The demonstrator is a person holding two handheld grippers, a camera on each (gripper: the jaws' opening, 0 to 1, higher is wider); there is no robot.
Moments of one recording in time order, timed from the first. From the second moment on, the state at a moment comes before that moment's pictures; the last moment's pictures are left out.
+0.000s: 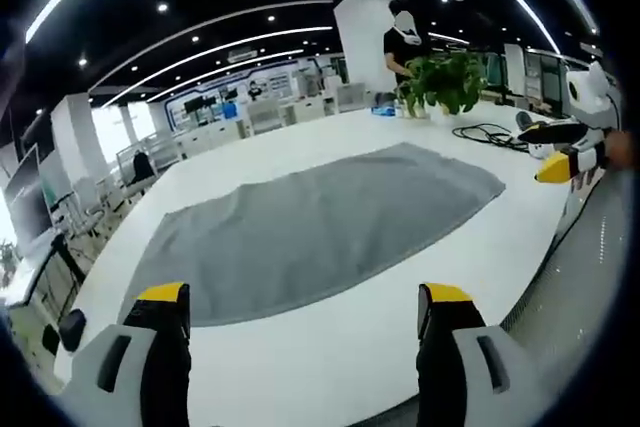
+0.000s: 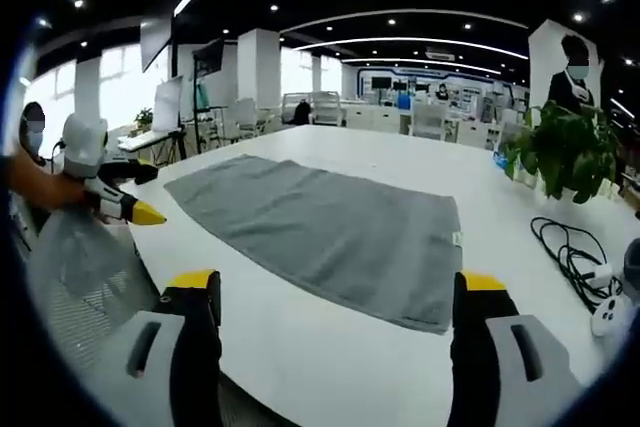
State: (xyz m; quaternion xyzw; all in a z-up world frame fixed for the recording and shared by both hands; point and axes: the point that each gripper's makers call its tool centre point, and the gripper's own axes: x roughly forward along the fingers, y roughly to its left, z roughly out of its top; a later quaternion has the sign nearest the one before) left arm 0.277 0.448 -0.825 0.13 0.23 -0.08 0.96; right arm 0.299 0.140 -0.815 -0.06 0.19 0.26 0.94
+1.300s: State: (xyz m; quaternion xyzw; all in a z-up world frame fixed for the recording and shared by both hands) left arm 0.272 0.463 -0.830 0.13 0.24 -0.05 0.96; right arm 0.300 0.128 -0.815 -0.05 0.20 0.23 0.95
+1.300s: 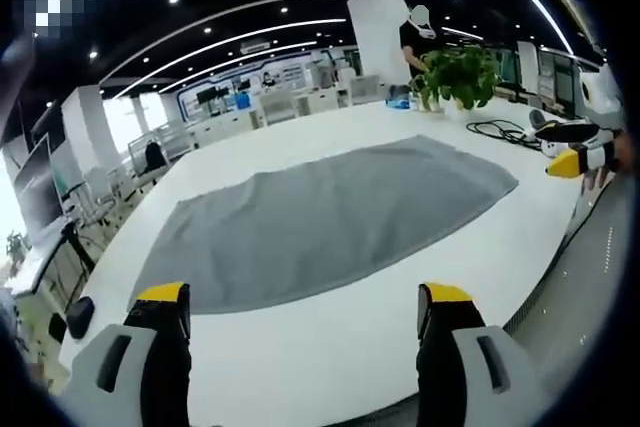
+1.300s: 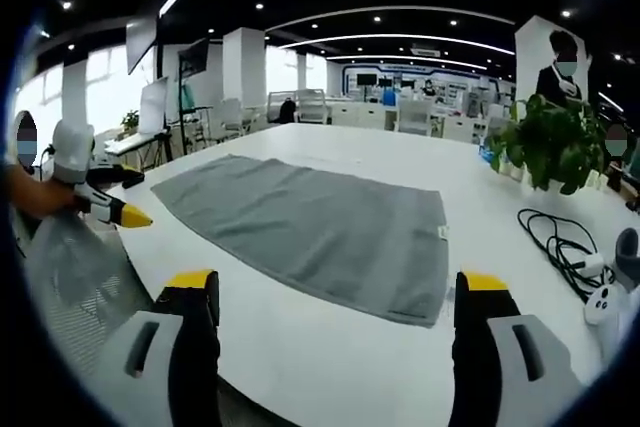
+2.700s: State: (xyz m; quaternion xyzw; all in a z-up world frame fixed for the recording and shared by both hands) left arm 0.274 0.464 -0.831 0.14 0.24 -0.05 0.96; right arm 0.304 0.122 -0.818 -0.06 0.21 0.22 0.95
